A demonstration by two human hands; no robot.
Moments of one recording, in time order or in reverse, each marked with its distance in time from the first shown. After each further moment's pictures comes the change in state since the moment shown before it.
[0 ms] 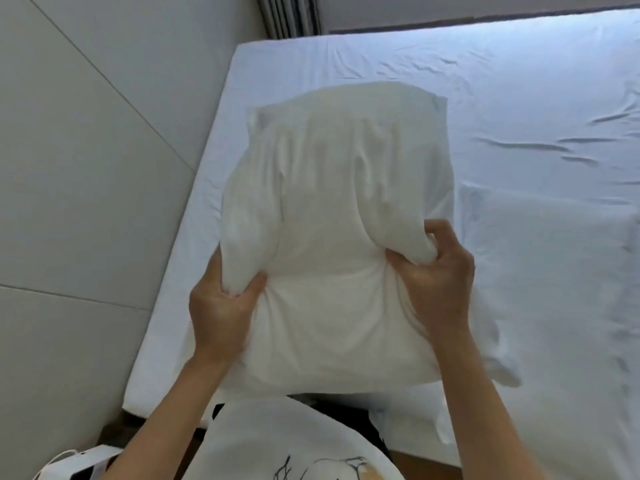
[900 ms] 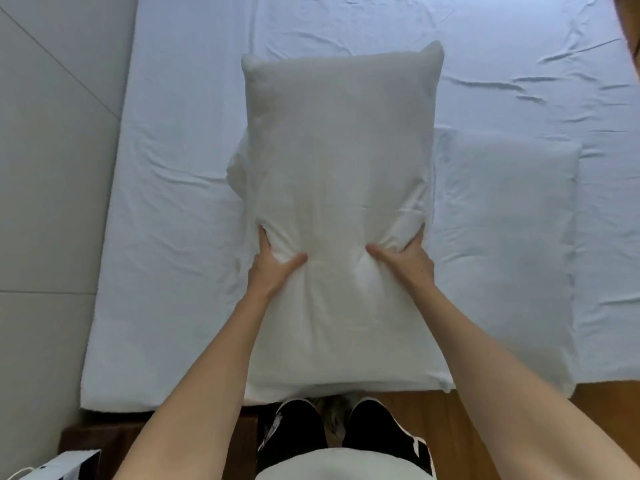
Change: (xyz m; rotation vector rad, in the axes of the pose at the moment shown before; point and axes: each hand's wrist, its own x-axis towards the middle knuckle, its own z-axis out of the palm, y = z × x) left_hand 0.023 -0.173 0.098 0.181 -0.685 -0.430; right_hand -0.056 0.125 0.070 -0.379 -0.365 0.806
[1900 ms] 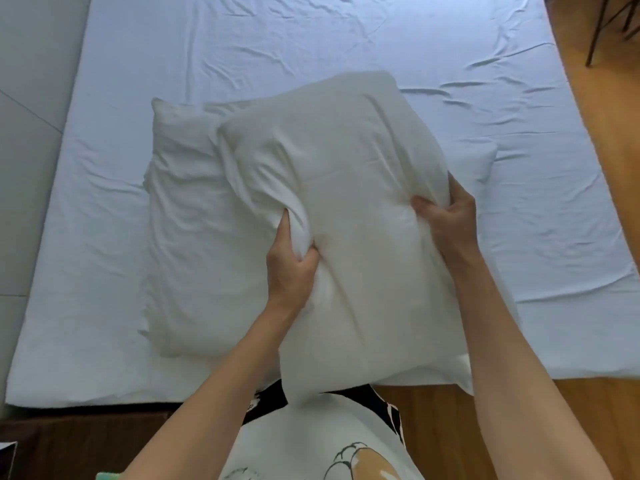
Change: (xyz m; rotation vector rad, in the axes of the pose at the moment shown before) left_hand -0.142 0.215 0.226 -0.274 0.296 0.389; right_hand 0.062 0.093 -0.296 0.418 0.208 -0.404
